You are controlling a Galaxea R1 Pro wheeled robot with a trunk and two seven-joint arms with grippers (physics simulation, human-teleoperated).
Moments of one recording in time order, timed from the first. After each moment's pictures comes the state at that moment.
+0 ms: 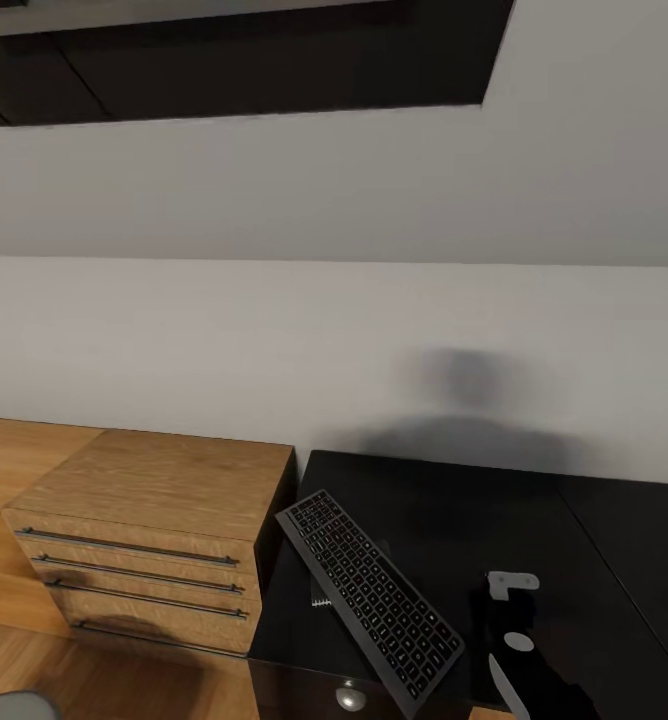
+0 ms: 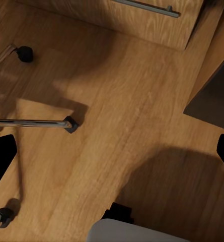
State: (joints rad) left arm -0.11 -0.07 -0.07 -0.19 0.17 -0.42 0.32; right arm -0.45 -0.05 -0.02 -0.51 0.05 -0.10 -0.23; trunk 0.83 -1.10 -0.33
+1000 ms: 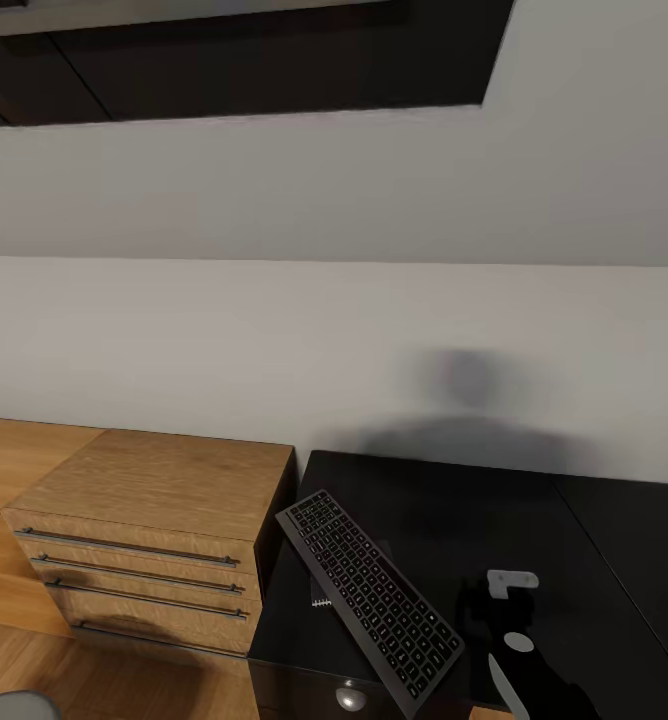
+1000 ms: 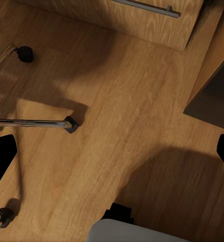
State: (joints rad) left arm -0.11 -0.07 -0.07 -0.19 0.17 -0.42 0.32; right arm -0.45 -0.05 -0.02 -0.51 0.06 -0.12 -0.23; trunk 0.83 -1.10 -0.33
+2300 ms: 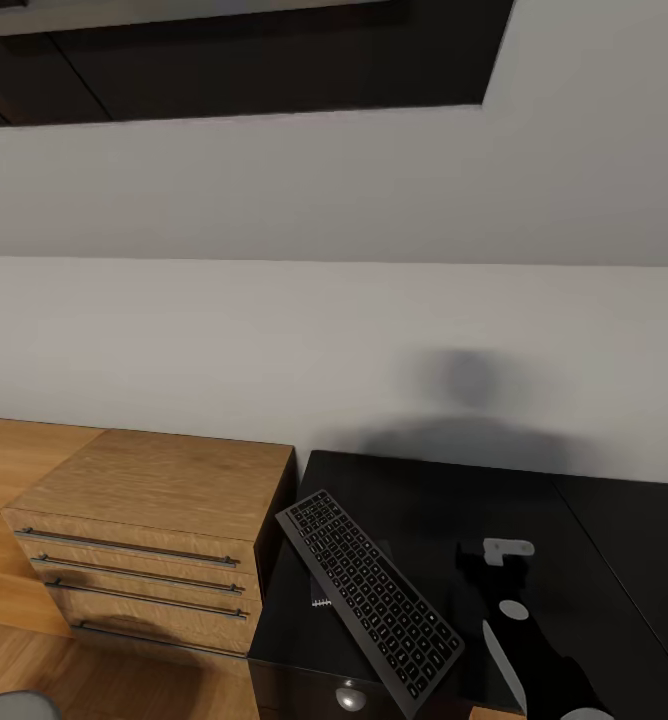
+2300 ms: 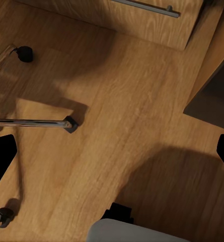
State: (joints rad) left arm -0.11 -0.07 -0.07 -0.19 0.17 -0.42 0.32; right arm -0.45 -0.04 -0.02 -0.71 0.05 -0.04 -0.23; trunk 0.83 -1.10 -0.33
